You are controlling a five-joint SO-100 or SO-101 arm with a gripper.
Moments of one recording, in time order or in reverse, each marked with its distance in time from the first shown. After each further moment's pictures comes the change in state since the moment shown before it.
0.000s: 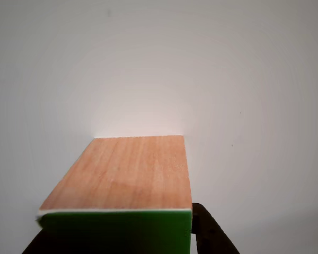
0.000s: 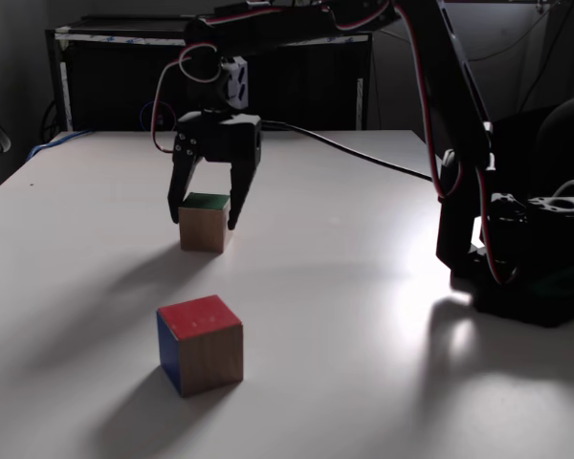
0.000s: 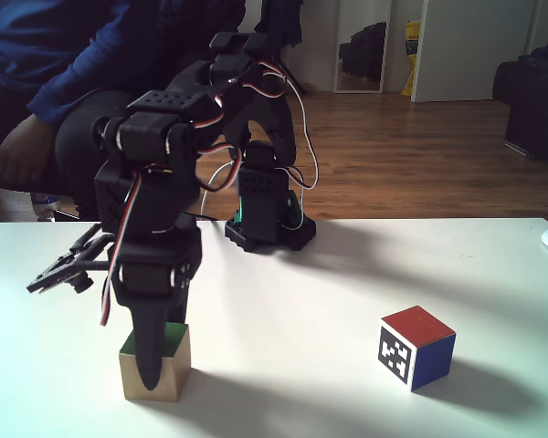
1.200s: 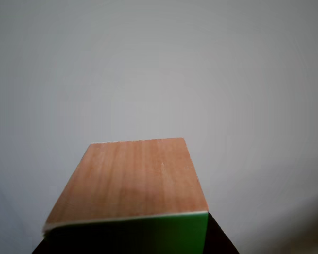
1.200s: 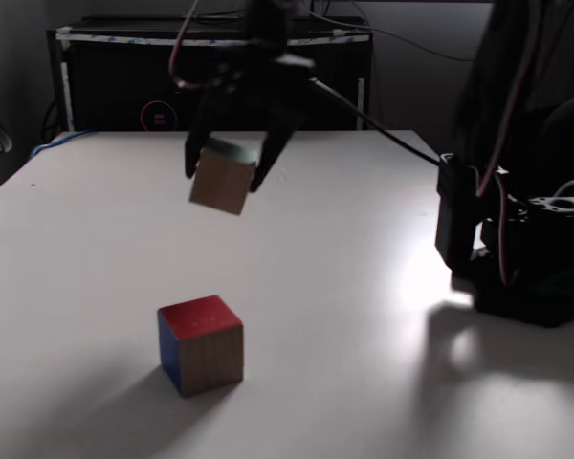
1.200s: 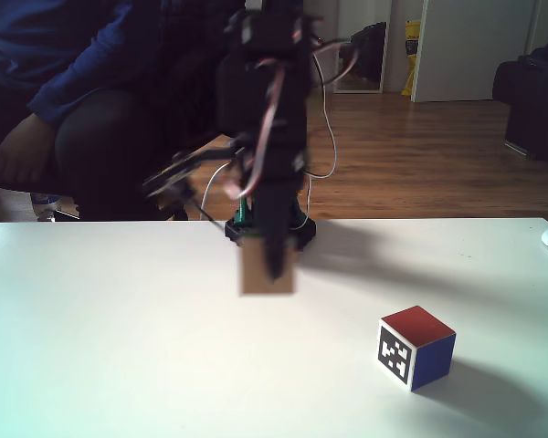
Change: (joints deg) arm -22.6 42.6 26.3 2.4 10.1
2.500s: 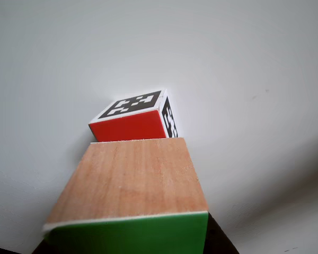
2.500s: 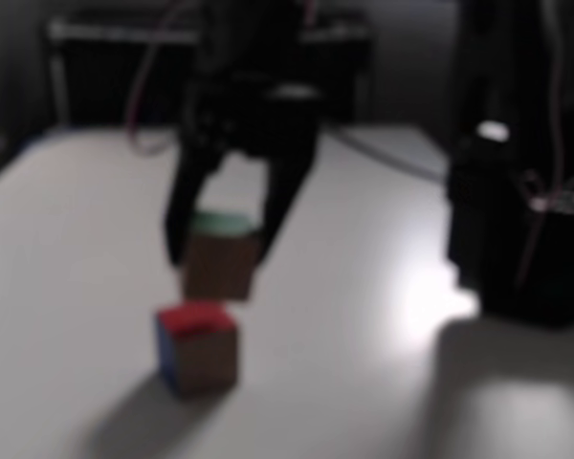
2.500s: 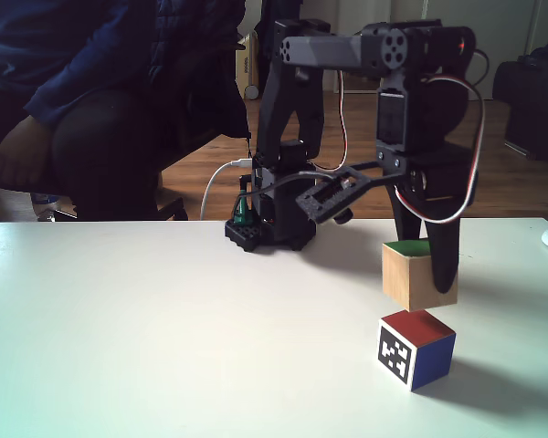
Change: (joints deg) arm -26.8 -24.7 -23.7 6.9 16.5
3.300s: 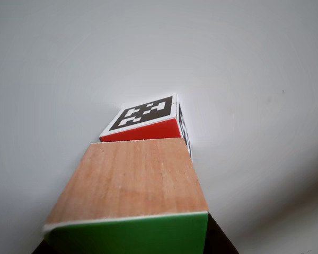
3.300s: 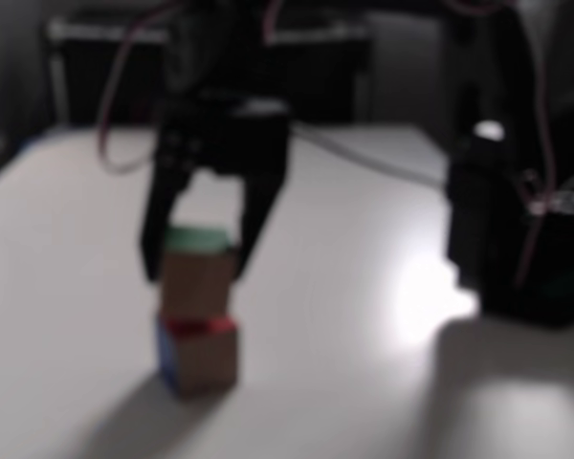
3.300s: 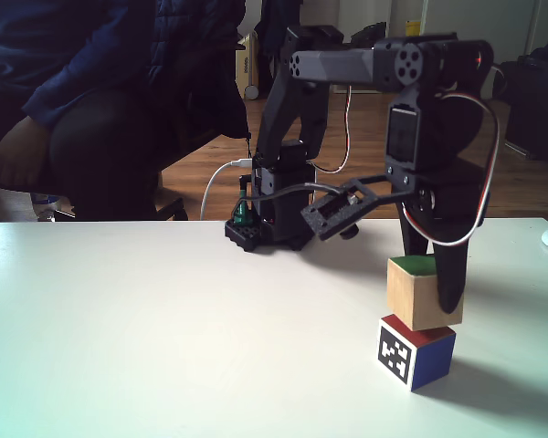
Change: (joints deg) arm 1.0 -9.8 -10.6 3.3 1.1
